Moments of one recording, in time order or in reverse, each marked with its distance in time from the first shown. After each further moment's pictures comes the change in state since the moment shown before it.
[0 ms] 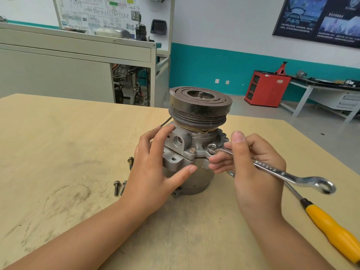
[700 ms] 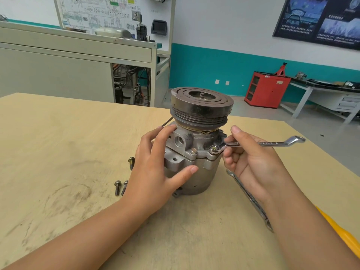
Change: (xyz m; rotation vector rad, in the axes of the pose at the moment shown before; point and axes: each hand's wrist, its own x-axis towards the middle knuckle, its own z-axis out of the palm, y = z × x) left_hand 0.000 0.000 0.000 -0.017 -0.001 -0.005; right_hand 0.036 0.008 -0.018 0.281 -0.124 0.522
